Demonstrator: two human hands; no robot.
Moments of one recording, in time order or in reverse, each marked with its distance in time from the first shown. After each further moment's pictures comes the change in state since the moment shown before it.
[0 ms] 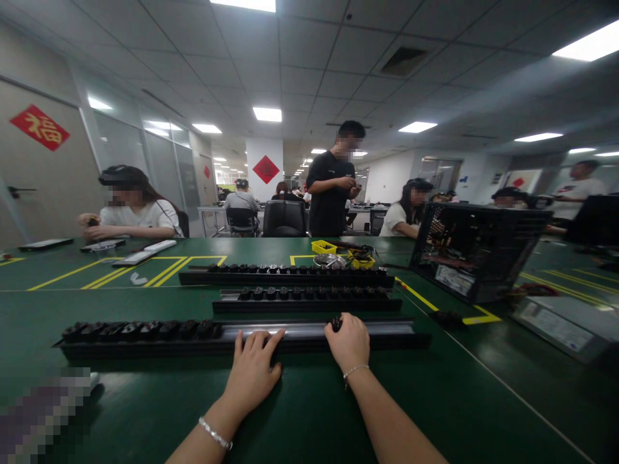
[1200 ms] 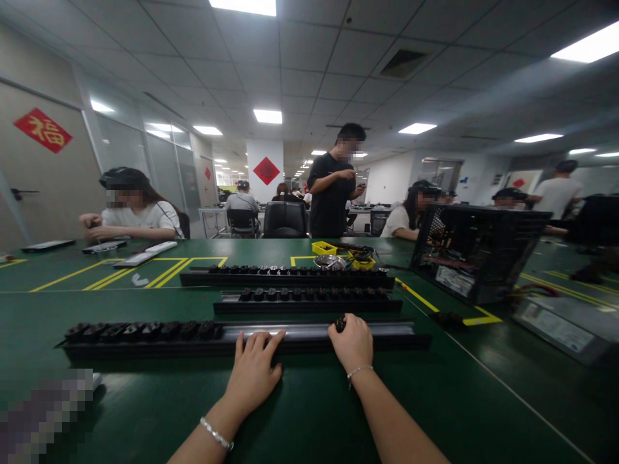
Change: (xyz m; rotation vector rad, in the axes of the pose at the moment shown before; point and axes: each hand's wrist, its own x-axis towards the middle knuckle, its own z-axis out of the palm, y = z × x) left_hand 0.000 0.000 -0.001 -0.005 -0.004 -0.005; right_hand 0.003 0.007 0.000 0.016 -0.006 0.017
